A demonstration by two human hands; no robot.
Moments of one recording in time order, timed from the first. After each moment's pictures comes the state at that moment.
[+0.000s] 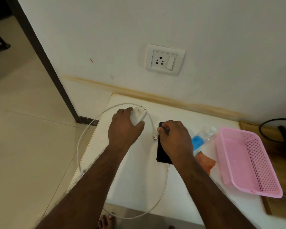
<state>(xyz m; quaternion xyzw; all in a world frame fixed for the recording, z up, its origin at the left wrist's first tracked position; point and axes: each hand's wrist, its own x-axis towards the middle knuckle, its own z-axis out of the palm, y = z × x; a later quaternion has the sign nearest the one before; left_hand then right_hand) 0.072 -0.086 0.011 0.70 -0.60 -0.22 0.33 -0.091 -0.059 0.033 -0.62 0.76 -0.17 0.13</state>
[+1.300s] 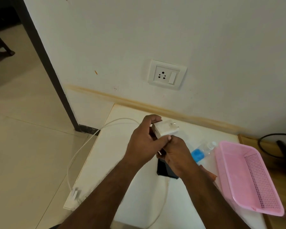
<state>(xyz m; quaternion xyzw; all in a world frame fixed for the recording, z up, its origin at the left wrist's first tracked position) 0.040 -0.066 0.047 0.50 -0.59 -0.42 0.48 -0.087 -0.058 0.047 -0.37 0.62 -0.40 0.57</state>
